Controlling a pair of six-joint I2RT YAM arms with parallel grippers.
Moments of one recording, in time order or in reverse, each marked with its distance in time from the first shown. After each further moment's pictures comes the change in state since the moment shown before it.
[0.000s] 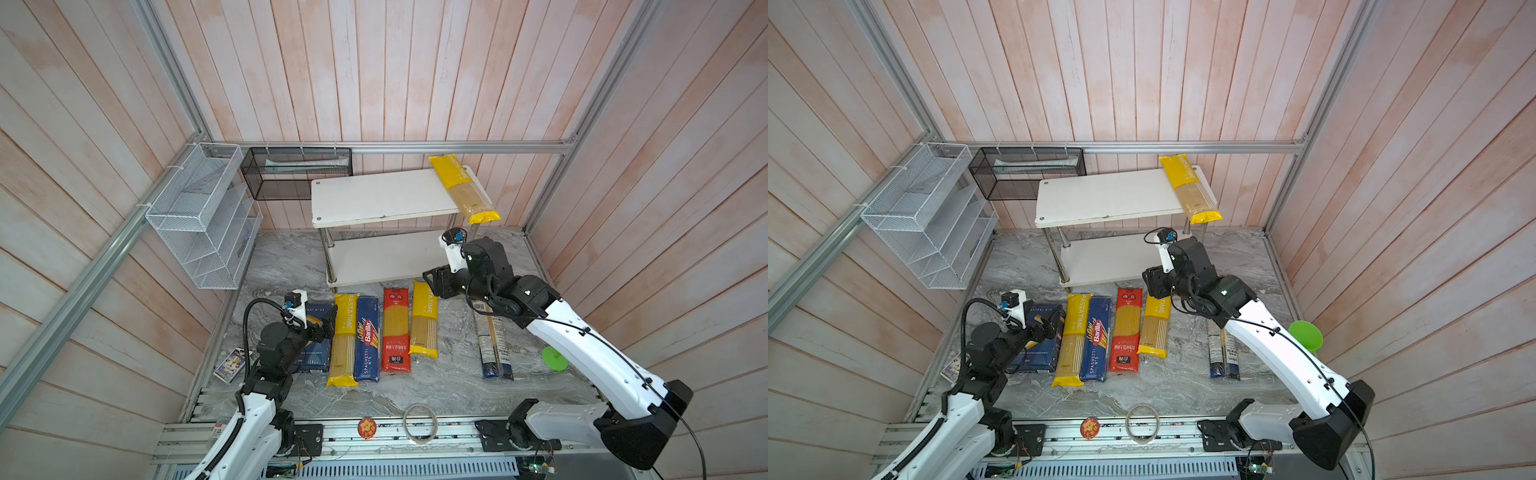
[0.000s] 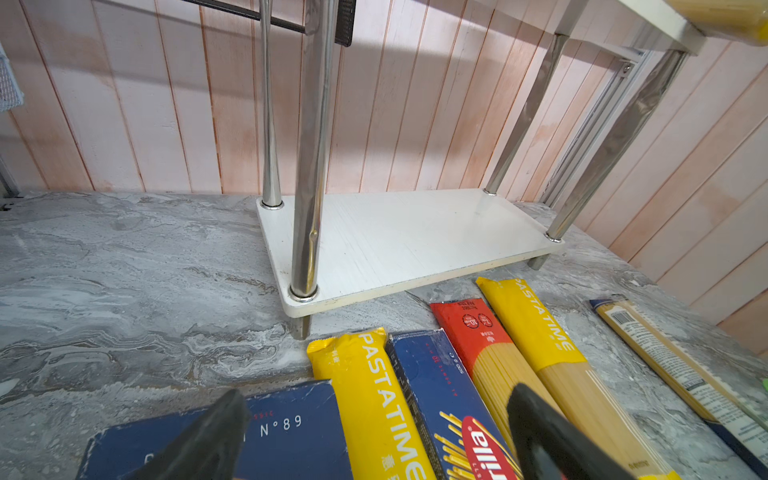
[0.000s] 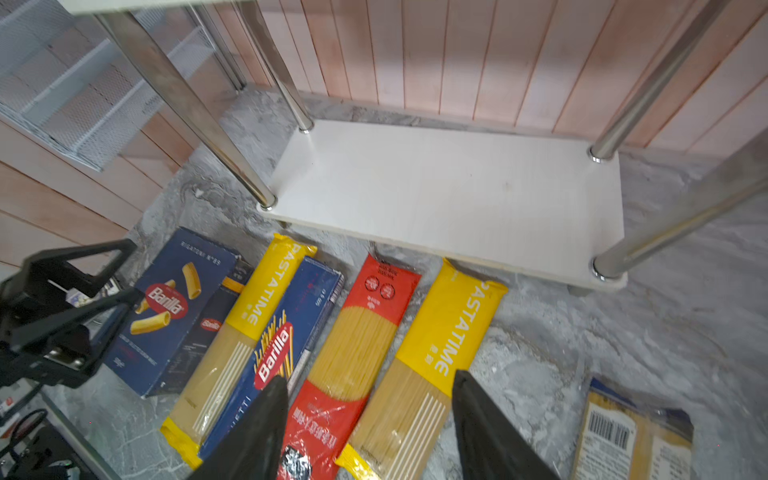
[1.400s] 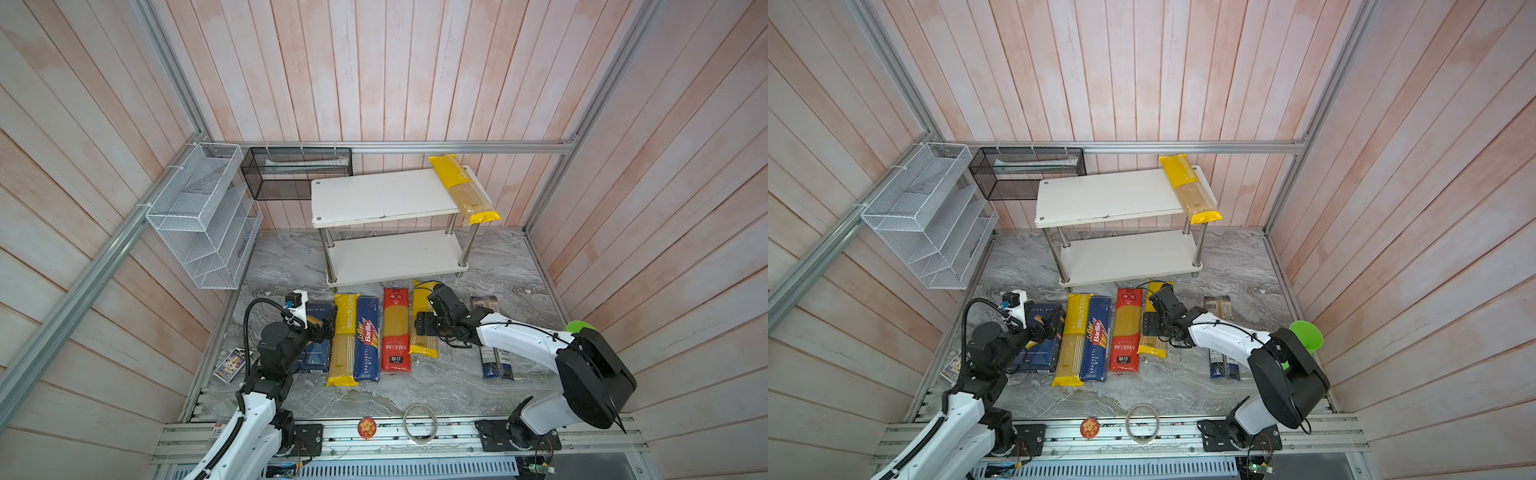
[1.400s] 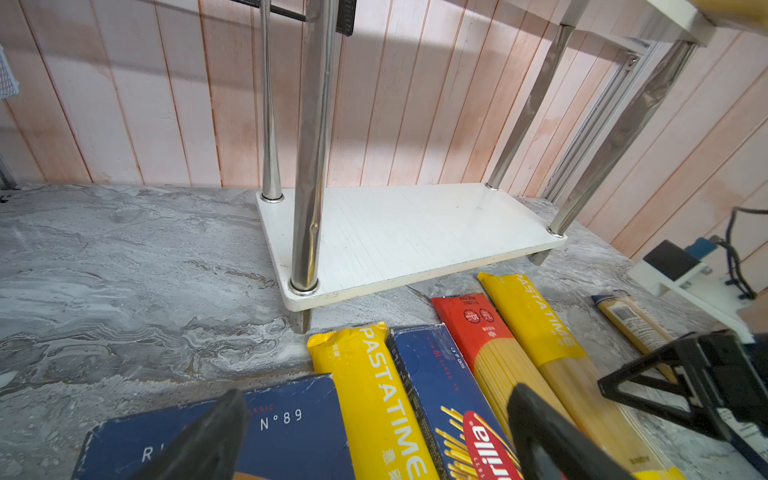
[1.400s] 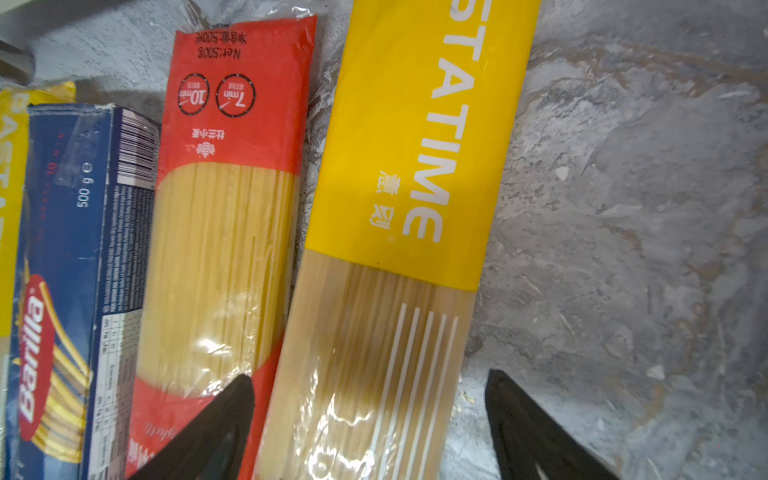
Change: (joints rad) left arm 0.000 0.008 0.000 -0.008 0.000 0.000; right arm 0.005 0.298 -0.428 0.352 0.019 0.326
